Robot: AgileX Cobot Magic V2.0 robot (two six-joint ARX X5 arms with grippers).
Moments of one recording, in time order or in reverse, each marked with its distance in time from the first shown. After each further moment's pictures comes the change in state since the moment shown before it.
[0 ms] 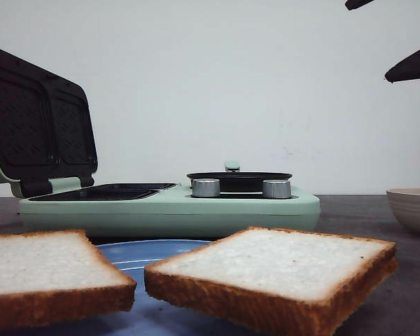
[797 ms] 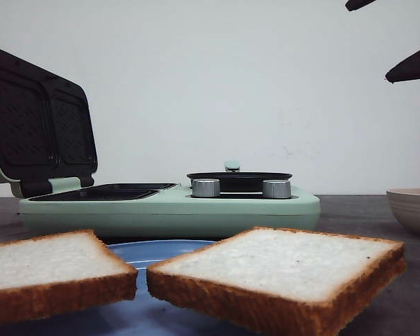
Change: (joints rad) left arm -0.009 0.026 0.006 0.060 0.008 0.028; right arm 0.000 0.000 0.000 0.000 0.006 0.000
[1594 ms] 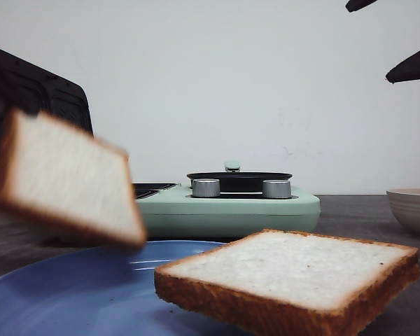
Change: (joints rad) left arm -0.006 -0.112 0.290 0.026 0.158 -0.011; right arm 0.000 0.000 0.000 0.000 0.004 -0.008
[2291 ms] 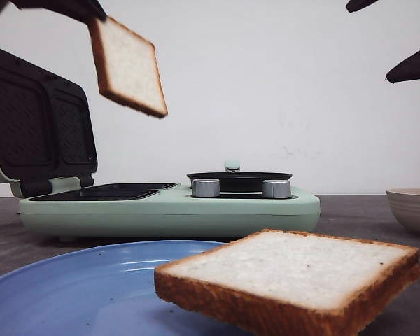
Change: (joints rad) left arm -0.176 0.232 0.359 0.320 -0.506 0.071; right arm 0.000 0.000 0.000 0.000 0.002 -0.001
